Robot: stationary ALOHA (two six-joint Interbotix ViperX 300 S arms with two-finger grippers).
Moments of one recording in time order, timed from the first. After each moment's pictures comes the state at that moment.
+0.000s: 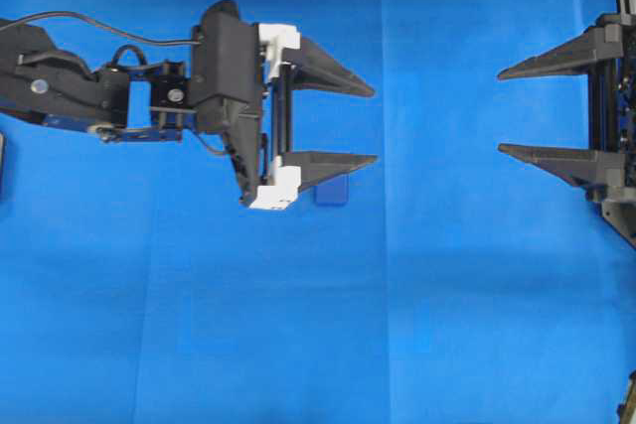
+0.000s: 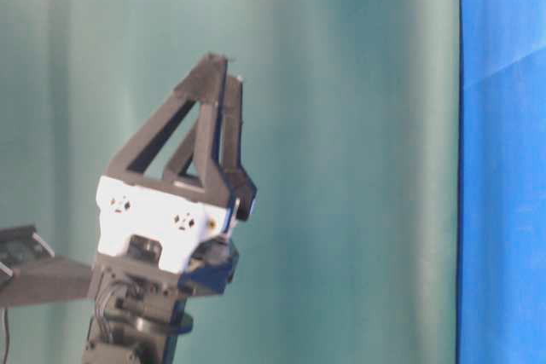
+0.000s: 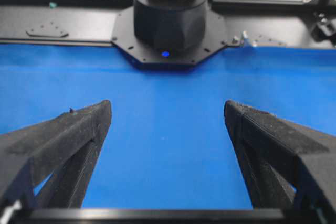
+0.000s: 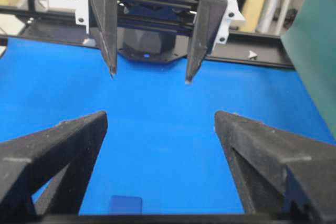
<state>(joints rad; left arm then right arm) 0.01 -0.04 0.50 0.00 -0.34 -0.02 -0.02 -0.94 1.13 0.03 -0.22 0.02</state>
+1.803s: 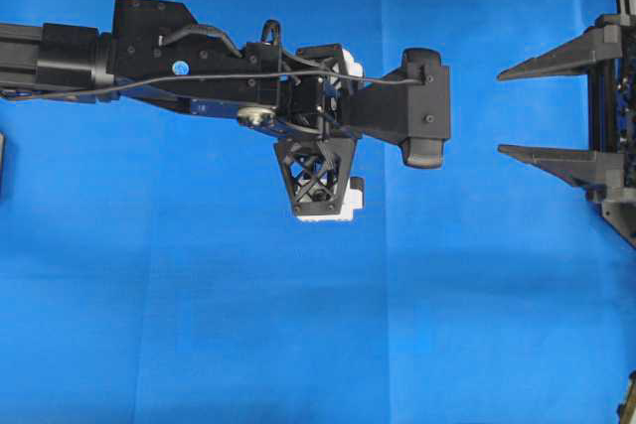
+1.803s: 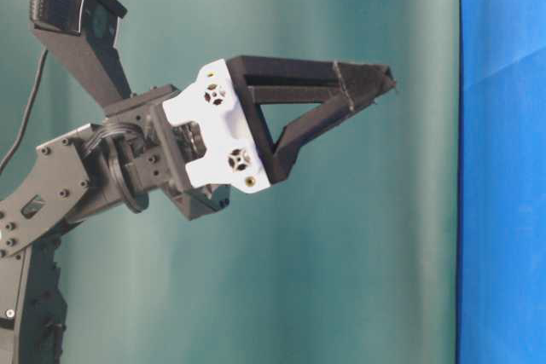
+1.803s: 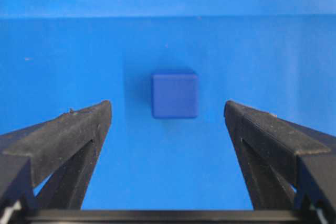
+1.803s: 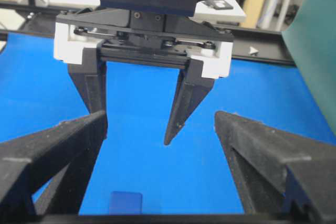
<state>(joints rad) -0.01 0.26 -0.13 0.01 0.96 0.00 -0.02 -0.94 1.13 0.03 -0.20 0.02</state>
